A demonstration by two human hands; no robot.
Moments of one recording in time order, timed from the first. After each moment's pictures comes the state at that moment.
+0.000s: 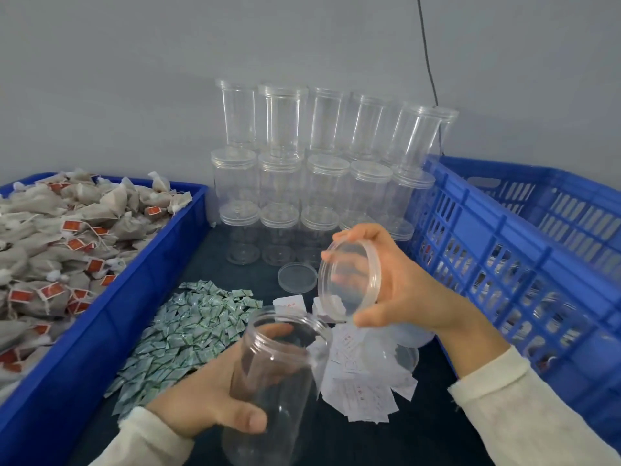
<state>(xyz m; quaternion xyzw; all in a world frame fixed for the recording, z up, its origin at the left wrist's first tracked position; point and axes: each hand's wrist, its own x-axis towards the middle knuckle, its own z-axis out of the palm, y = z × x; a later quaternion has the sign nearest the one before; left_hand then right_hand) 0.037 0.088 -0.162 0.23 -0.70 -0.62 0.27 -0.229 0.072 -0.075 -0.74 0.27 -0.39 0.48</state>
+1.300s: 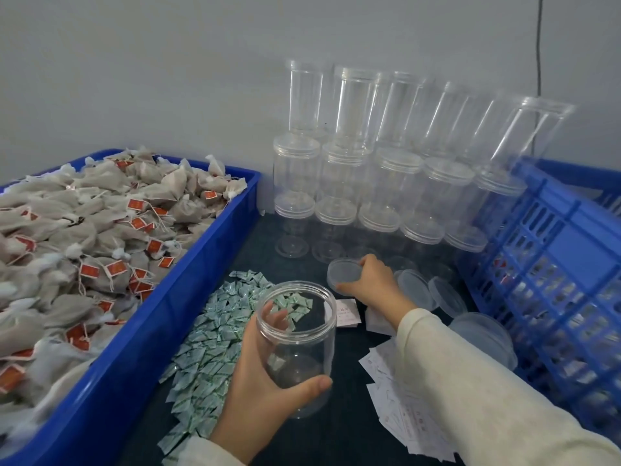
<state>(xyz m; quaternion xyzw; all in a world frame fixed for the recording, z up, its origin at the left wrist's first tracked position) 0.037 0.087 -0.205 0.44 -0.55 -0.46 0.54 -0.163 -0.080 -0.182 -0.62 0.74 -0.18 0.18</state>
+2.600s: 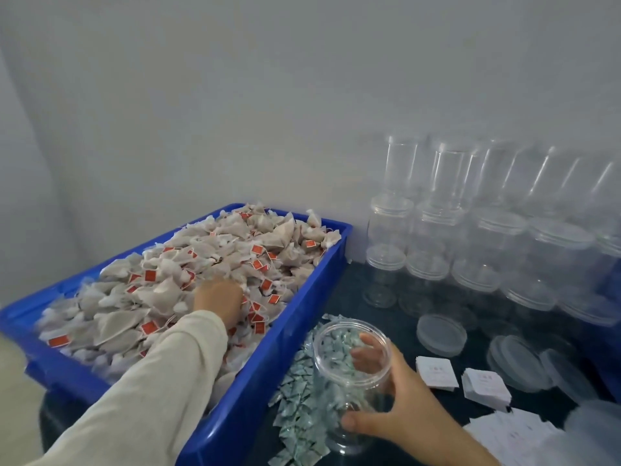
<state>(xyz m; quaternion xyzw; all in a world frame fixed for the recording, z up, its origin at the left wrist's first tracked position) 0.250 -0.026 -0.140 0.79 -0.60 0.14 -0.04 -0.063 0.062 -0.146 -0.74 0.40 -0.30 0.45</state>
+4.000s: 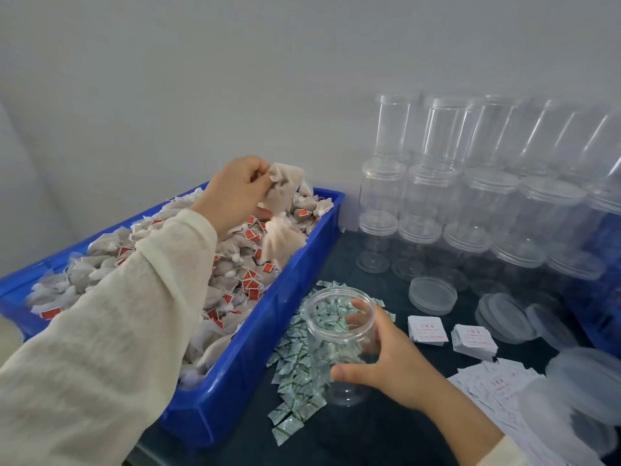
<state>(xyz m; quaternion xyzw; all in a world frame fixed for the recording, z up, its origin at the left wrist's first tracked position) 0.193 0.002 -0.006 0.59 -0.64 -0.18 0.47 -0.060 0.060 -0.159 -0.72 0.43 -0.28 0.46</state>
